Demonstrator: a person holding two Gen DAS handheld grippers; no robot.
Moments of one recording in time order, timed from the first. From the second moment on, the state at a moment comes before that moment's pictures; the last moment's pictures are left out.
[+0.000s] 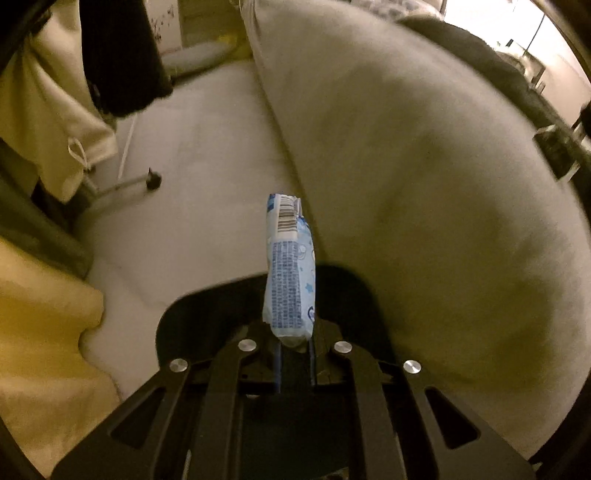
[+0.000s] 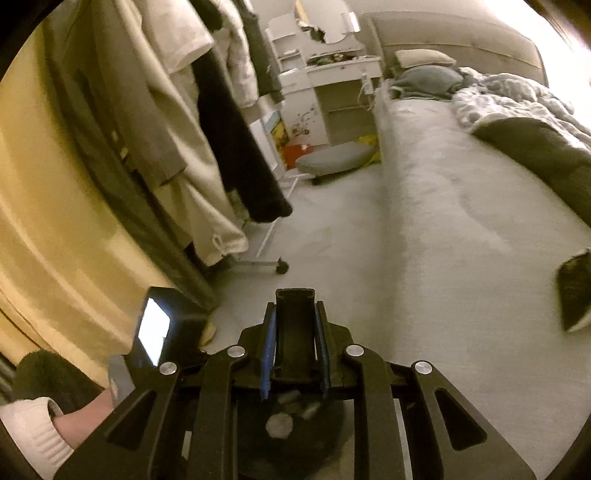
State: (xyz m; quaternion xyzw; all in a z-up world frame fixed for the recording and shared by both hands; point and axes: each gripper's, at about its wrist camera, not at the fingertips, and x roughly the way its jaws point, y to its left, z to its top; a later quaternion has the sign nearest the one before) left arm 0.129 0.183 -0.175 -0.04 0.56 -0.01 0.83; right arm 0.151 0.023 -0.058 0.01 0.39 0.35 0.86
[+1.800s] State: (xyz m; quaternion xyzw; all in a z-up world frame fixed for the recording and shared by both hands) left arm 0.056 0.286 -0.092 -0.07 0.49 0.02 0.87; right arm 0.140 0.148 -0.248 -0.12 0.59 0.35 0.72
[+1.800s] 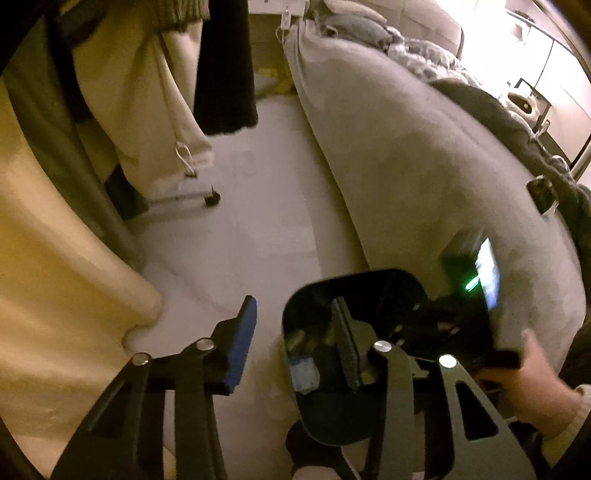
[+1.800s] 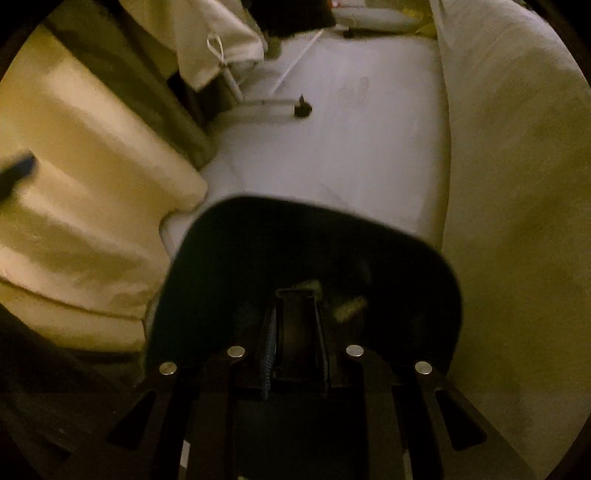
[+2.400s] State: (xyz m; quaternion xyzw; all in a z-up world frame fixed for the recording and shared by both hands) left arm 0.074 0.269 -0.024 -0.08 0.41 -0.03 0.91; right arm 0.122 0.152 -0.287 -0.23 0.62 0.31 0.68
